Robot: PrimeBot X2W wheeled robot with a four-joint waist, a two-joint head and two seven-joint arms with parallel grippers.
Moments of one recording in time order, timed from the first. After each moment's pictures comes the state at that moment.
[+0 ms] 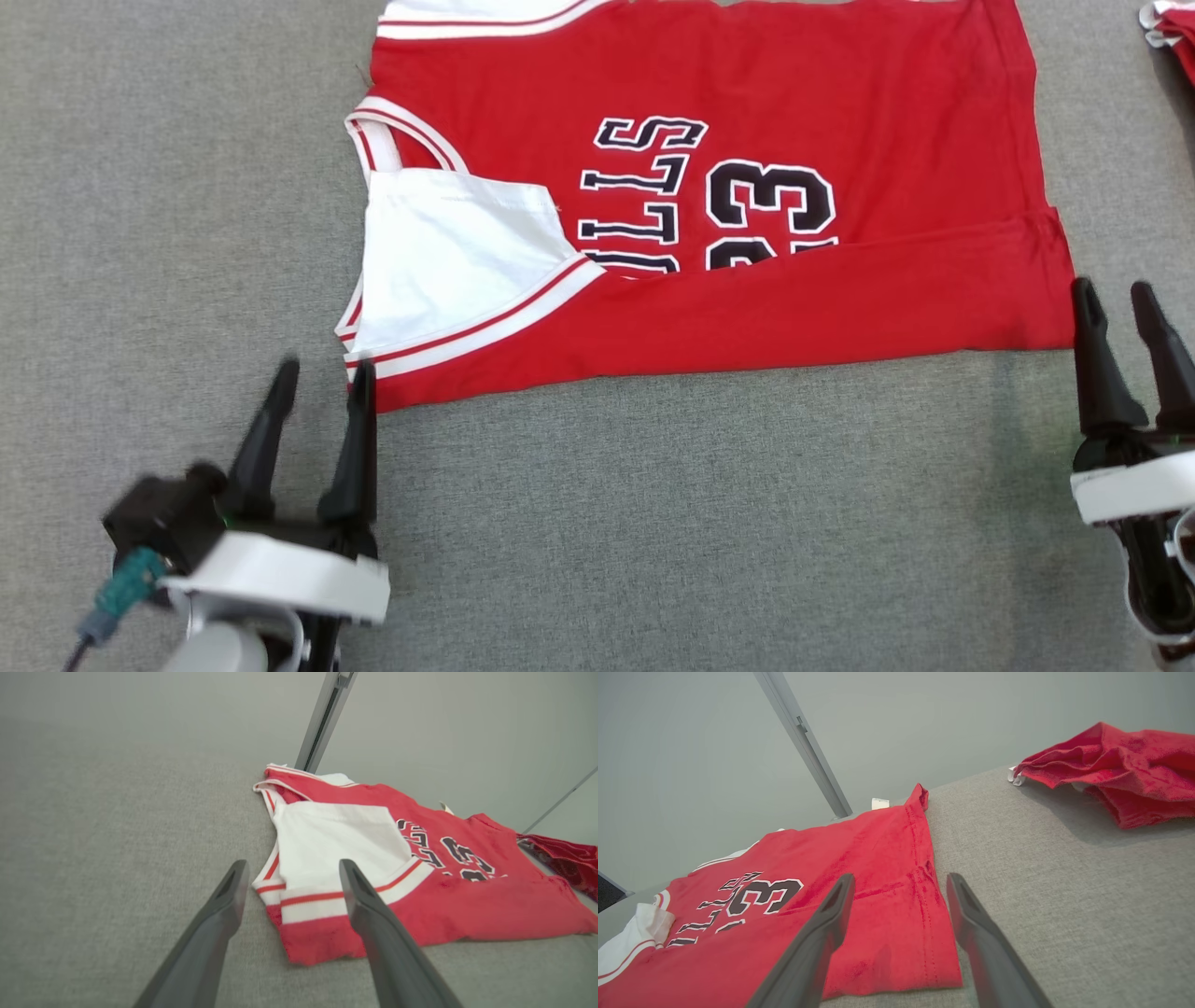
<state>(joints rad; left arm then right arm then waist) -0.14 0.35 -0.38 -0.05 -0.68 0.17 -0.26 -0.26 -0.46 0.24 0.23 0.83 0.13 -0.26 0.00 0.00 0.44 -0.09</state>
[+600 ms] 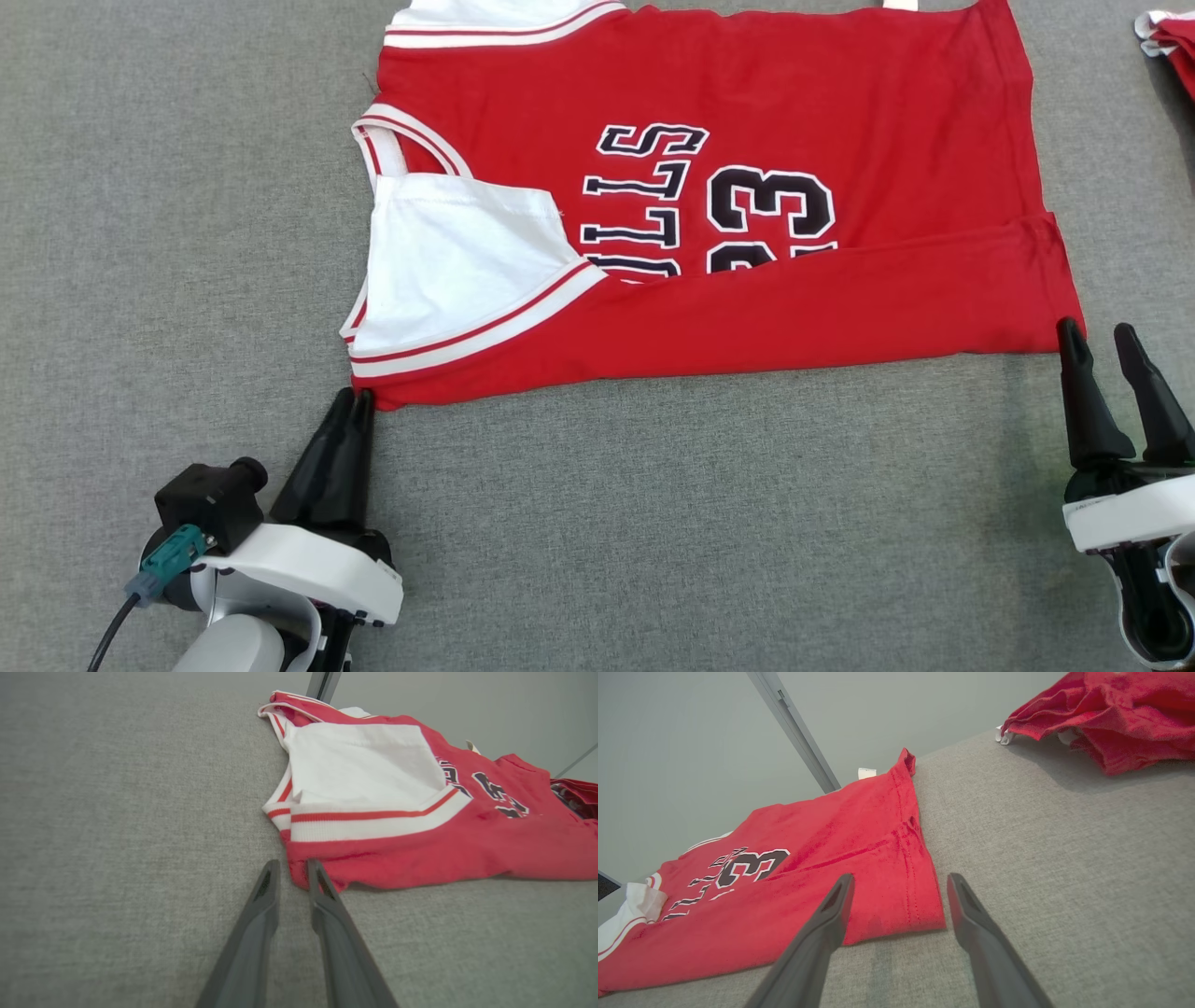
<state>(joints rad) -0.16 0.34 -0.44 0.10 -0.69 0.15 -0.20 -0.22 -0.46 0.26 0.26 0.86 0.13 -0.26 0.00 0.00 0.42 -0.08</state>
